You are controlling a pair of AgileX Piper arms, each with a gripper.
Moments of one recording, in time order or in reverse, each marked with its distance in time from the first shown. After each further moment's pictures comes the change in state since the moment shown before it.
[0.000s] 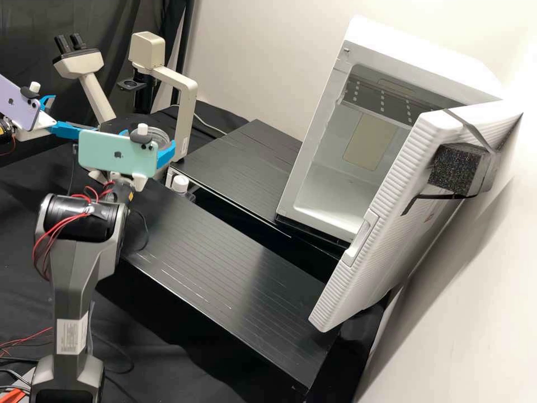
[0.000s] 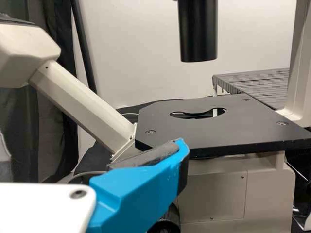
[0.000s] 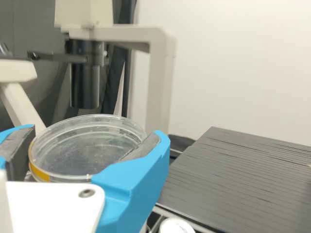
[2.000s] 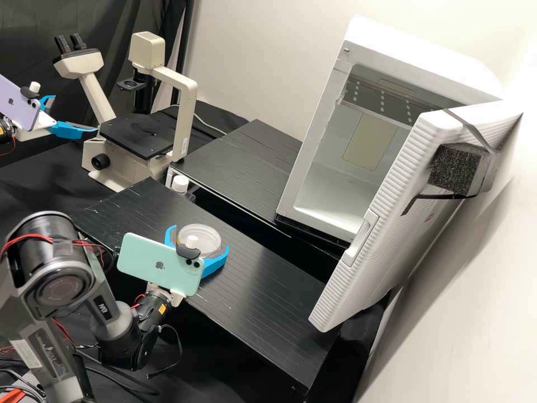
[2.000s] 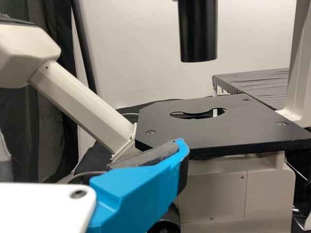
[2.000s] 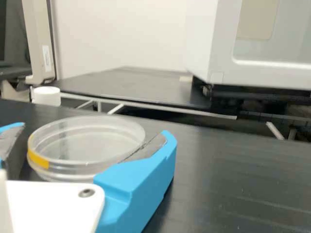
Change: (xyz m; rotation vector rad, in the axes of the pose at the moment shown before) left arm 0.000 0.000 0.000 0.000 0.000 0.000; right arm -0.188 0.061 0.124 0.017 -0.277 -0.021
